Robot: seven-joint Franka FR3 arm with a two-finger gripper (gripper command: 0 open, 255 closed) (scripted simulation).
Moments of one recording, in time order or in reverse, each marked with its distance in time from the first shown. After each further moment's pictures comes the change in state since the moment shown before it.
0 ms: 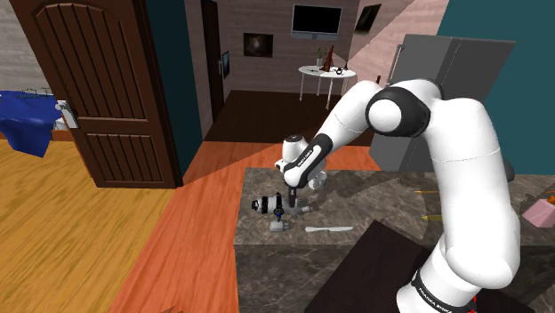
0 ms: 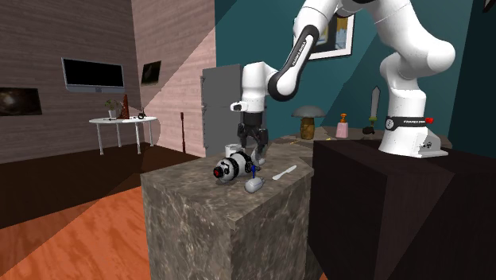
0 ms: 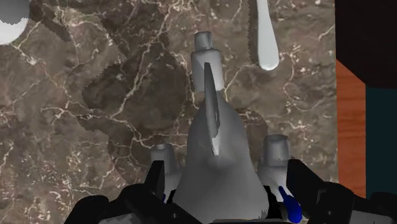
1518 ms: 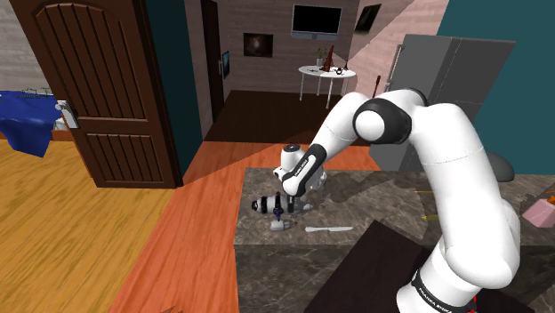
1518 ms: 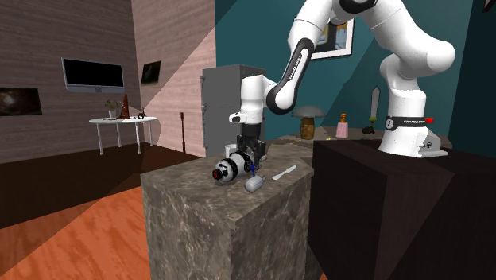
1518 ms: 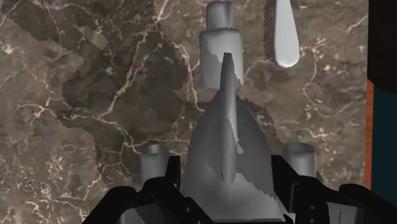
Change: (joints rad) arm -0.002 0.115 0.000 0.055 -0.011 0.061 -0.008
